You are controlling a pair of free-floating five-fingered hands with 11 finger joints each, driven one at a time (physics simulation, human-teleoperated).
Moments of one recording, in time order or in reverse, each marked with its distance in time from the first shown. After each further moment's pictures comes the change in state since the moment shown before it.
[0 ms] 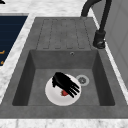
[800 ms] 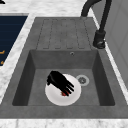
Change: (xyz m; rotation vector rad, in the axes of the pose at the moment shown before) left hand 0.000 0.000 0.000 0.000 0.000 0.000; right hand -0.007 -0.002 0.024 0.107 -0.021 0.008
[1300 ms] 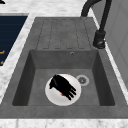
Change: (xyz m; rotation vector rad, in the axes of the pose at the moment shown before) left hand 0.000 0.000 0.000 0.000 0.000 0.000; right hand -0.007 0.006 -0.028 0.037 -0.001 0.018
